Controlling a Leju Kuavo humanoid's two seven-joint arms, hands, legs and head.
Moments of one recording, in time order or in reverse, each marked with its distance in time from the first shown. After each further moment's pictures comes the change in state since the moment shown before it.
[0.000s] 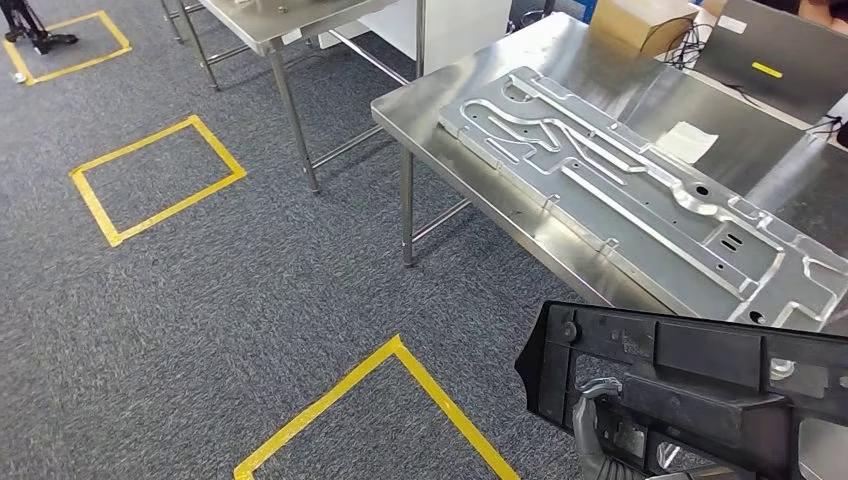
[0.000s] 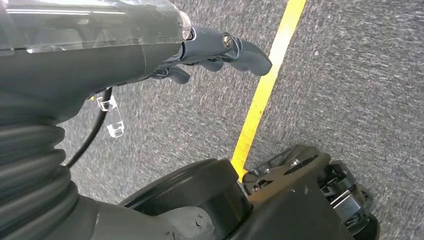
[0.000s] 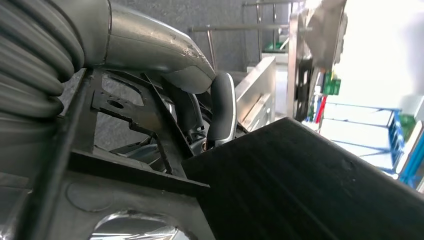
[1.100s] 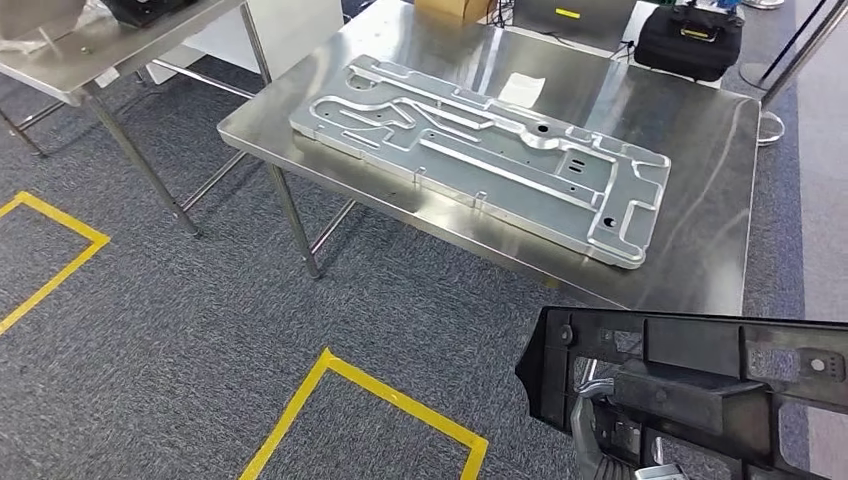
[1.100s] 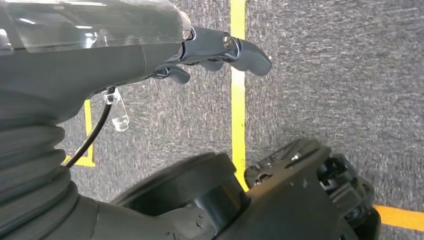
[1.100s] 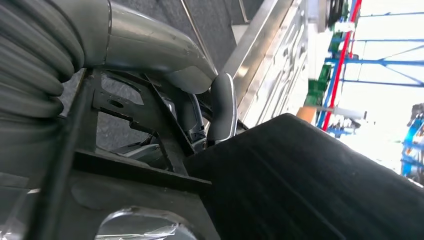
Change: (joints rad) left arm -0.003 -0.002 0.003 0.000 0.008 -0.017 0.019; right arm 0.000 0.000 0.000 0.008 0.034 -0.018 0.040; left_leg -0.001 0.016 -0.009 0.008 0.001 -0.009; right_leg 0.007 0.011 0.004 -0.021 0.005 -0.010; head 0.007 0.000
